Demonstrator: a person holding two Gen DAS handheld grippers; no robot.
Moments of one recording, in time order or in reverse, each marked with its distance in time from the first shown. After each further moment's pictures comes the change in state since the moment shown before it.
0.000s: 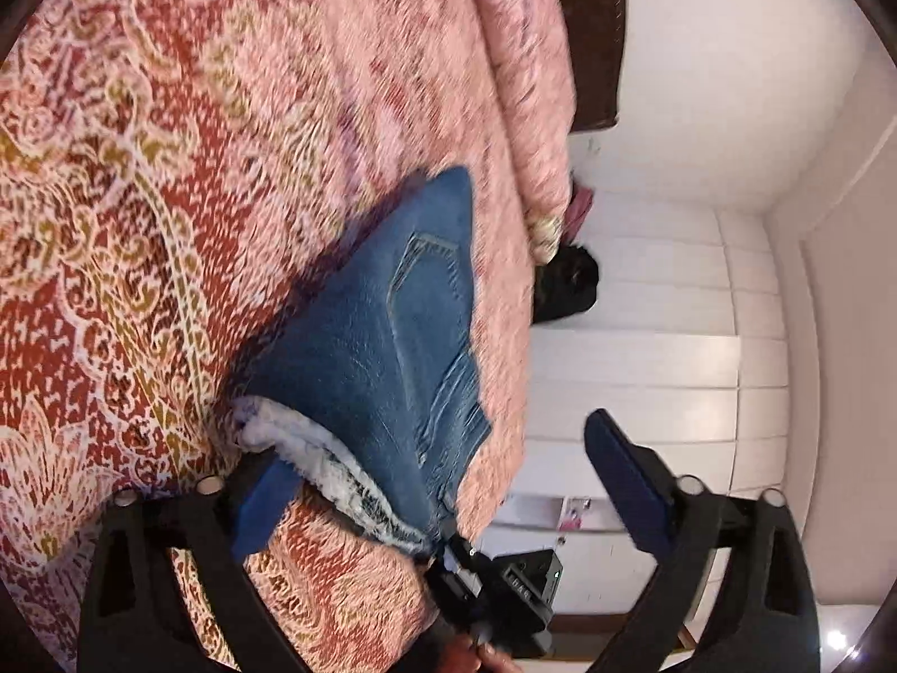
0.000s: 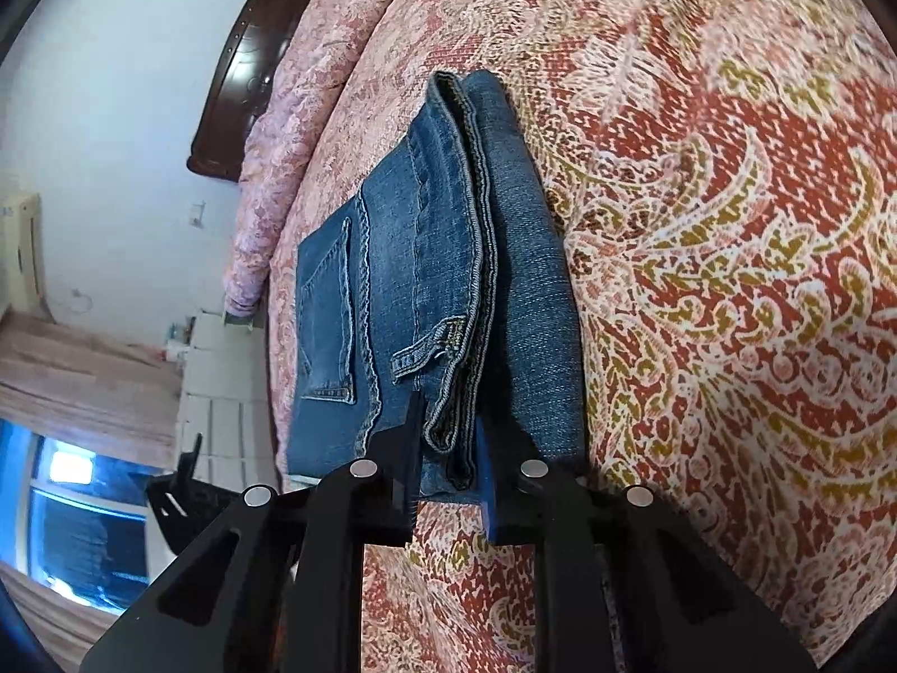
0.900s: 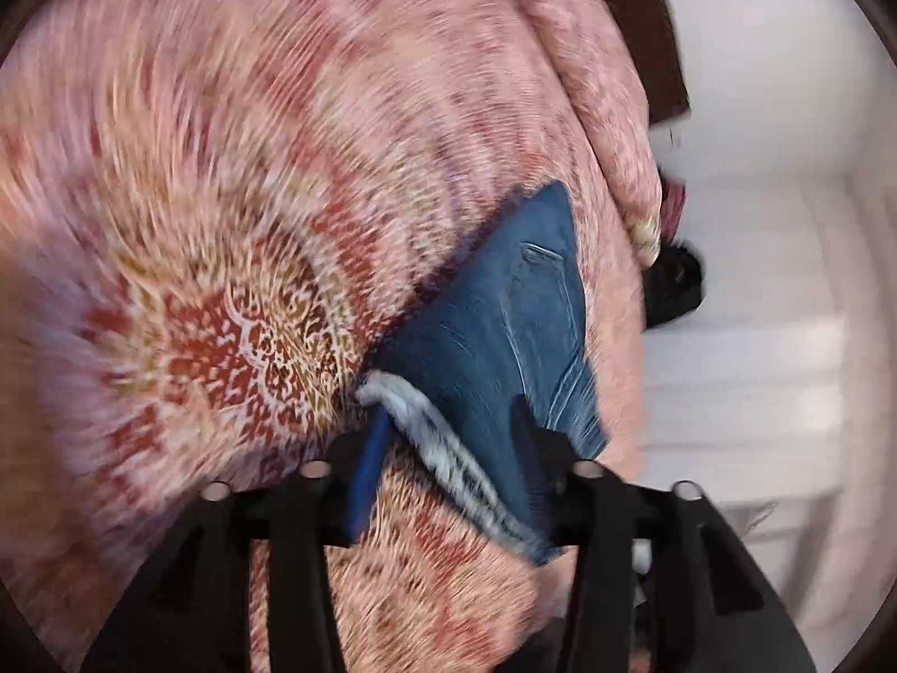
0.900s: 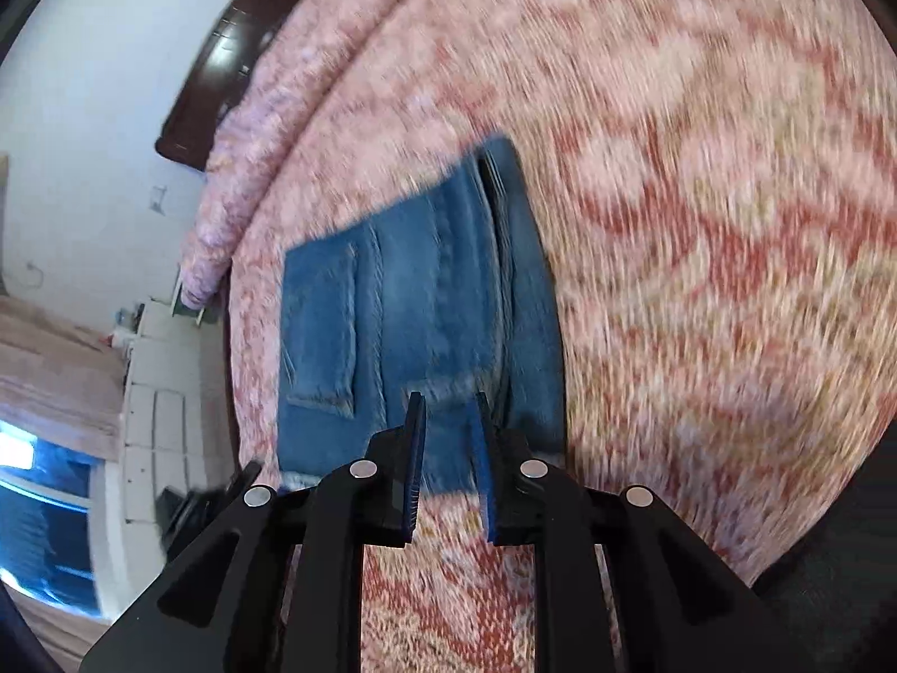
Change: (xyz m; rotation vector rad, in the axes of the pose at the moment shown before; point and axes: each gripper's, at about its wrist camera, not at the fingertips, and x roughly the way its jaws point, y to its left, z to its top) left arm -0.022 -0.024 -0.004 0.154 -0.044 0.359; right arm -0.056 0.032 -0.001 -0.075 -0.057 -0.166
